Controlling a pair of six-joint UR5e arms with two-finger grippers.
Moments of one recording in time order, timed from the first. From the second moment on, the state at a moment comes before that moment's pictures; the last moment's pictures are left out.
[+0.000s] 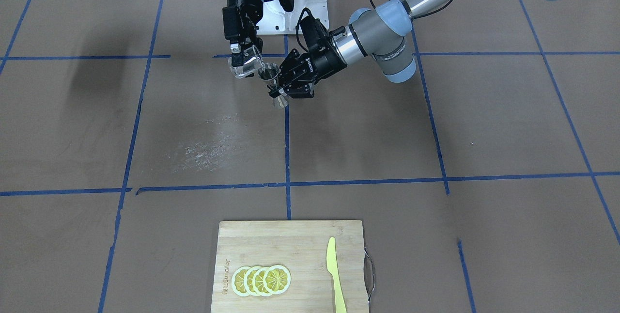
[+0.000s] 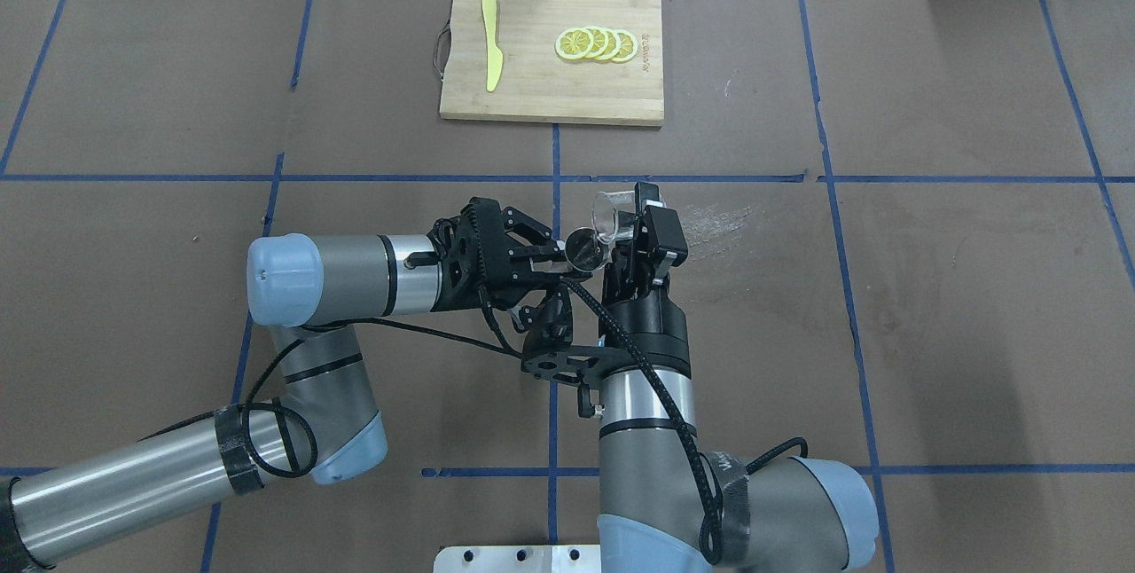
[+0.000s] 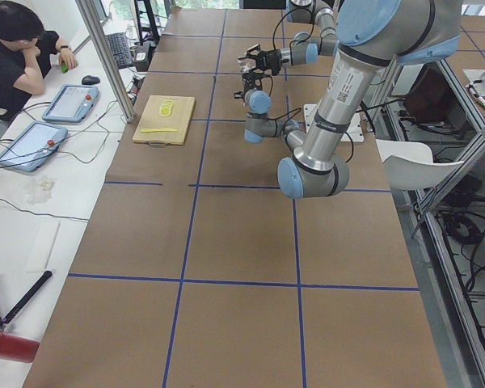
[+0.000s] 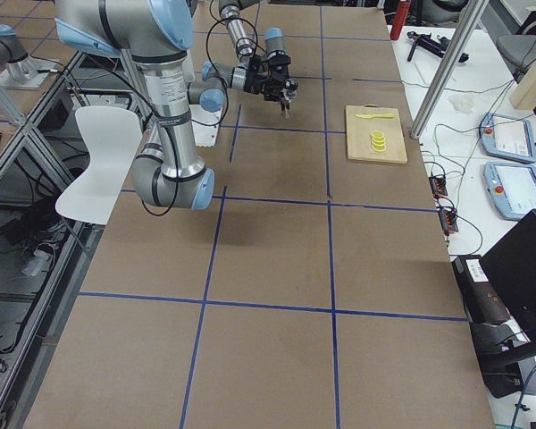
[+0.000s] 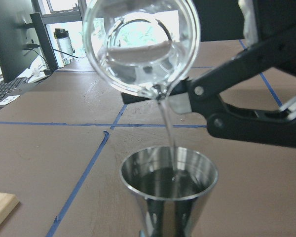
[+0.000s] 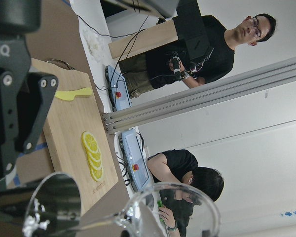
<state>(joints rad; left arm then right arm) -0.45 -2.17 -1.39 -2.99 -1.77 -0.11 0.09 -1.08 1.92 -1.55 0.26 0.18</state>
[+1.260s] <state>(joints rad) -0.45 -2.17 -1.39 -2.99 -1.77 -0.11 0.09 -1.06 1.93 -1.54 0.27 0.19</state>
